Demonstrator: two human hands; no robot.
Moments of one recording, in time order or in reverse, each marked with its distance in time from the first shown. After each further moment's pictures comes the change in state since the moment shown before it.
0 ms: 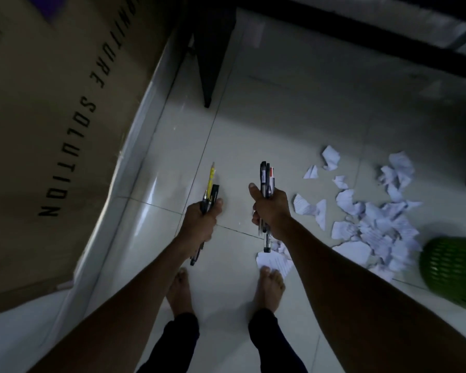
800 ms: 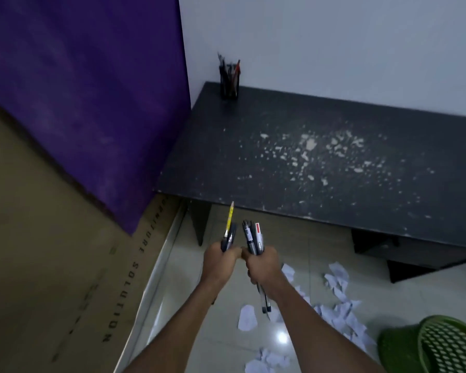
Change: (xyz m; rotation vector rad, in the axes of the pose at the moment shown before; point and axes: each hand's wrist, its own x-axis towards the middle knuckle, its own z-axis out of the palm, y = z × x) left_hand -0.270 0.349 0.033 0.102 0.010 0.395; right_hand -0.267 -0.294 -0.106 0.007 0.025 -0.341
